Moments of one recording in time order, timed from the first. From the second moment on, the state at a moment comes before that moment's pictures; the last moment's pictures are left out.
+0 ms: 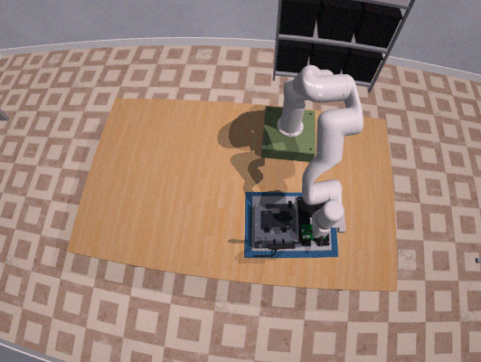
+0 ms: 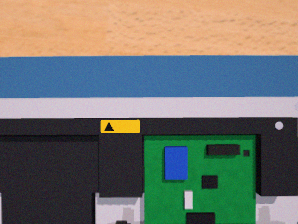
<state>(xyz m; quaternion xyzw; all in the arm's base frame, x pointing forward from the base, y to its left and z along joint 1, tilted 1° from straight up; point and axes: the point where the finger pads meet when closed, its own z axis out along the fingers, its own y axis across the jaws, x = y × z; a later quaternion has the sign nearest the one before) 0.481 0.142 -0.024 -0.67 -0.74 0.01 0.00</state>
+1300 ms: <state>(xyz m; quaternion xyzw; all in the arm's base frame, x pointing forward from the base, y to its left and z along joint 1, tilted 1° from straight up) 0.481 0.142 -0.016 -0.67 -0.74 0.01 0.00</state>
